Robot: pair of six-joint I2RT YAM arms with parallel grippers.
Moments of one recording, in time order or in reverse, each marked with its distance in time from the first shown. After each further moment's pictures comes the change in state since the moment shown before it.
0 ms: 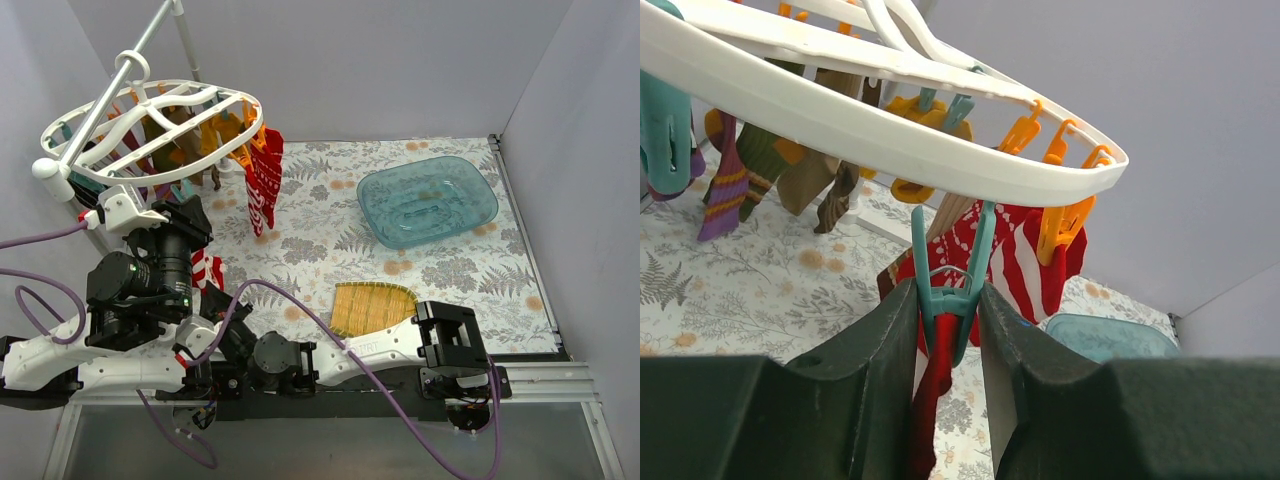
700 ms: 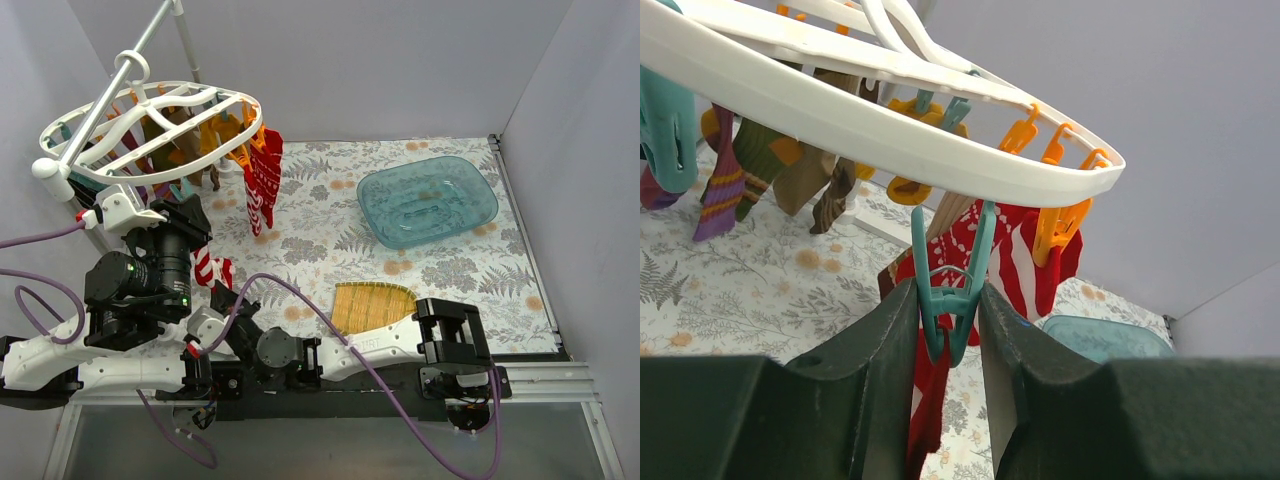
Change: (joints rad) left arm 0.000 0.003 0.006 0.008 0.000 0.000; right arm -0.023 -0.017 -0.083 -0.003 0.003 0.095
